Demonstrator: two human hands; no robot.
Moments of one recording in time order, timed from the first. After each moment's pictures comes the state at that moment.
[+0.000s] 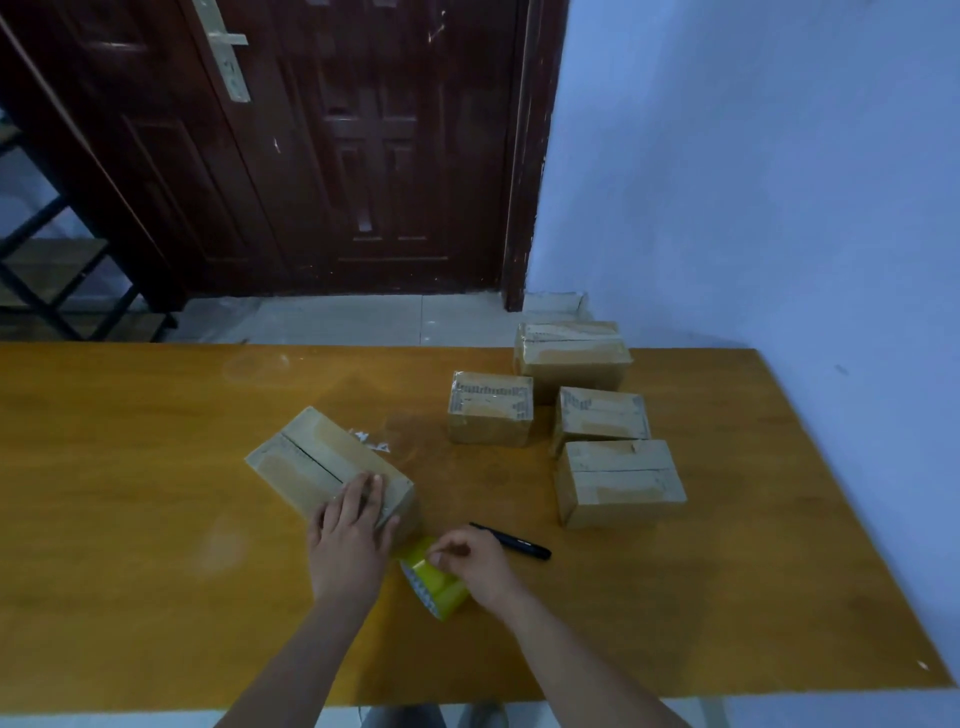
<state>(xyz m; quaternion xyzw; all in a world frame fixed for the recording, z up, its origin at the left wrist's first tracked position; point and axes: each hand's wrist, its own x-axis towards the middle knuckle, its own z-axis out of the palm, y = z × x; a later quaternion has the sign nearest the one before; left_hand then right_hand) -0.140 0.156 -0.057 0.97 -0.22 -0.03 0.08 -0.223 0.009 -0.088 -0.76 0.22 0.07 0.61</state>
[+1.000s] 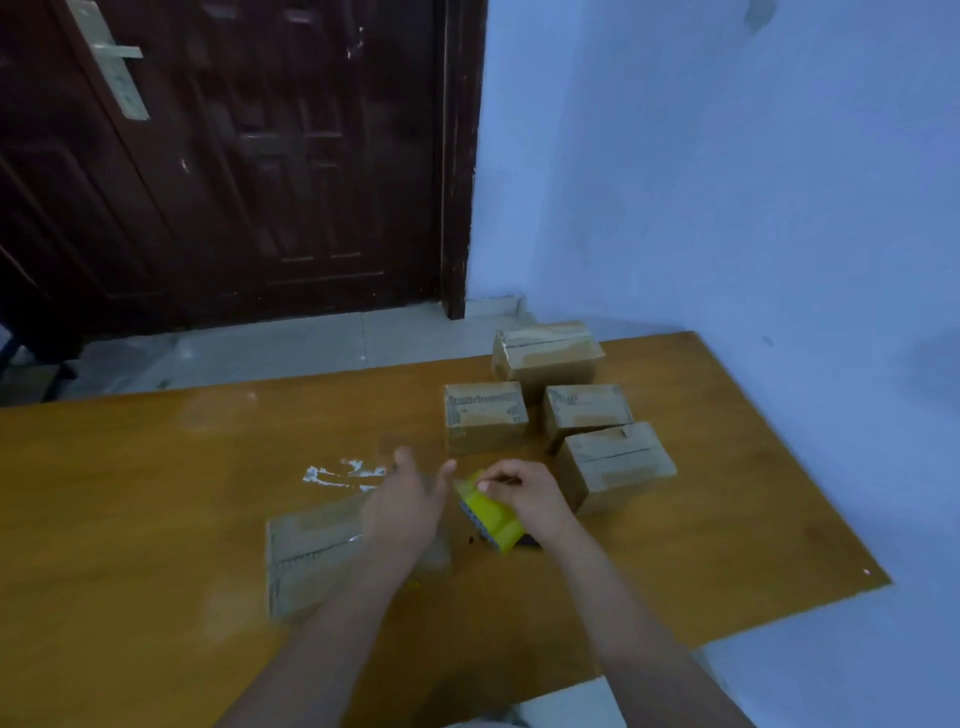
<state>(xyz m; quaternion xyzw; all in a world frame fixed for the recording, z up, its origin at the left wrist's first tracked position) -0.088 0.113 0.003 0.93 -0.25 -0.16 0.21 -0.196 -0.009 0.007 -0.76 0.31 -0.07 0.57</state>
